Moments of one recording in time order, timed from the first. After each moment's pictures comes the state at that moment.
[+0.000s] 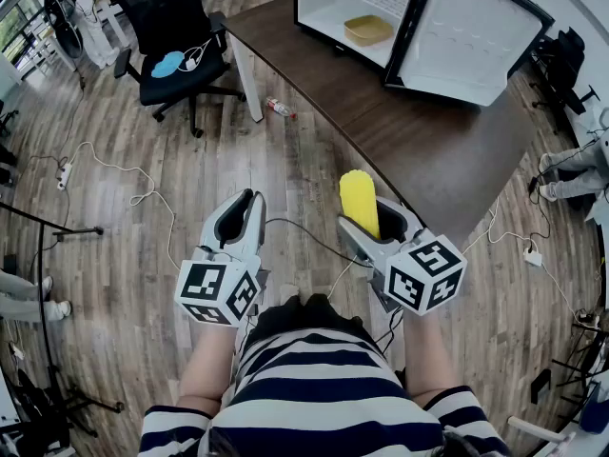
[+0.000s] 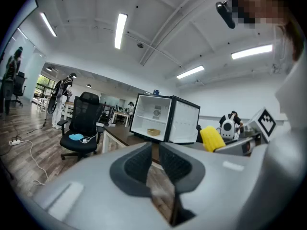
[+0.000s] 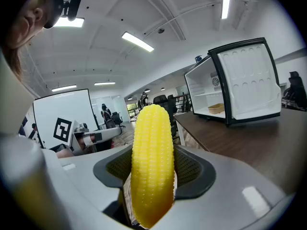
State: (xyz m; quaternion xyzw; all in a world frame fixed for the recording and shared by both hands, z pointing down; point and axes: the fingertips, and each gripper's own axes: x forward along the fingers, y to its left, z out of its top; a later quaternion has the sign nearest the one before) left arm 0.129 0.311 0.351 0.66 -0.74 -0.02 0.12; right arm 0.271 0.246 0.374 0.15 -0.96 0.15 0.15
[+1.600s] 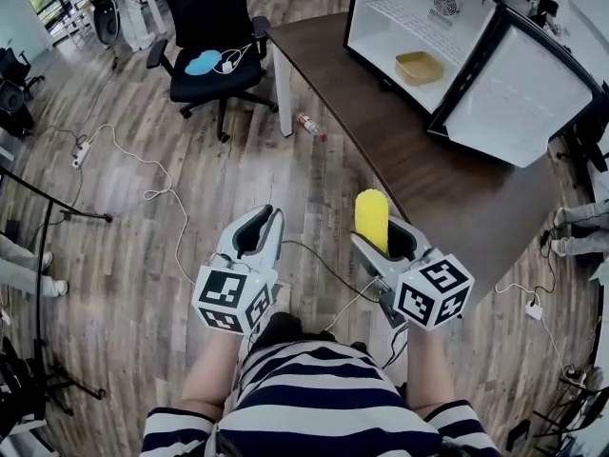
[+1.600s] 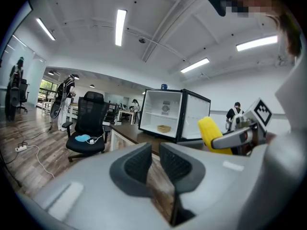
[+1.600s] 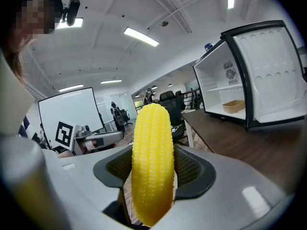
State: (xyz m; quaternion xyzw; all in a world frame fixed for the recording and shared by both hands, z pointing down) left arm 0.056 0.274 0.372 0.64 -0.76 0.01 0.13; right arm 0.183 0.198 0.382 0.10 -0.97 0.15 0.16
